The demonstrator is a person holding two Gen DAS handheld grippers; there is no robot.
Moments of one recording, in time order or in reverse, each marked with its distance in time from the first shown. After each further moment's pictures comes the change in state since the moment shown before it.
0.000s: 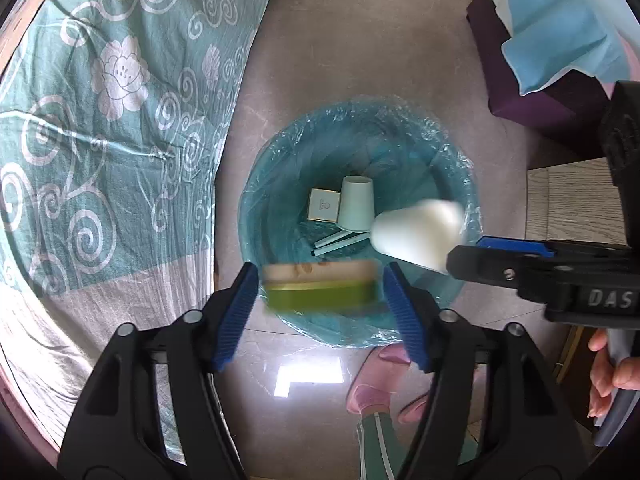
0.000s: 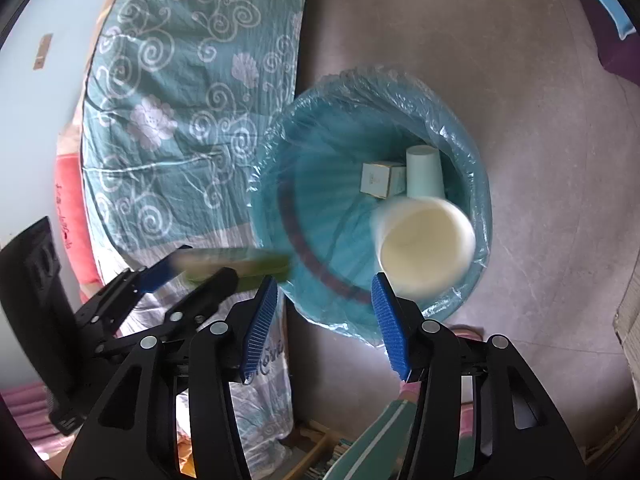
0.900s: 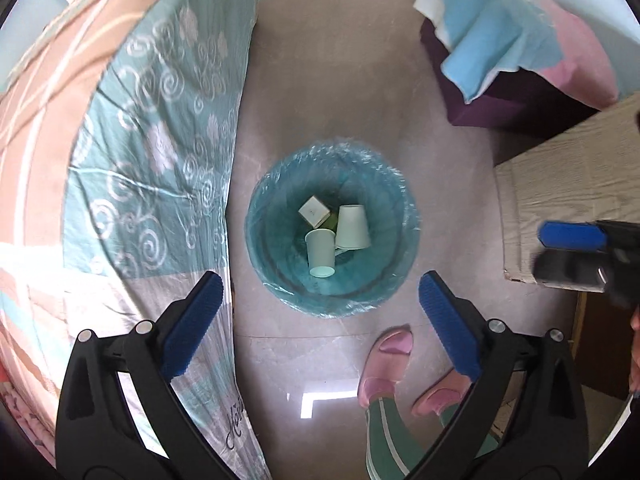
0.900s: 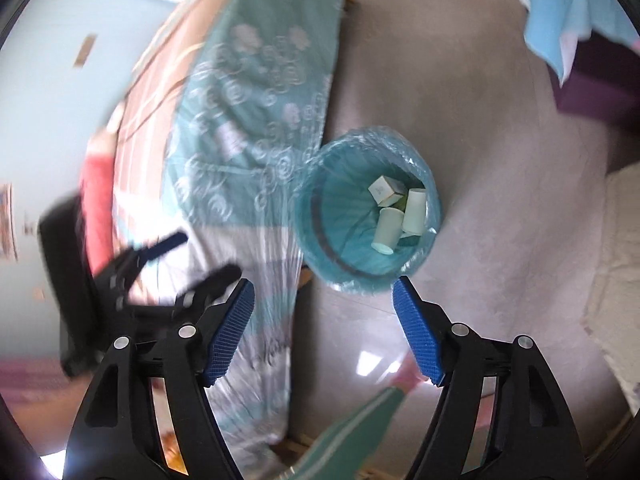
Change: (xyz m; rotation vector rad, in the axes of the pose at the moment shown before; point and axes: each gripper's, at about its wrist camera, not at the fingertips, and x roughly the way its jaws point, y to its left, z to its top) left arm -0.119 -0.042 -0.034 0.139 -0.133 0.021; right arm -0.158 0.036 -0.096 -0.118 -0.193 -0.006
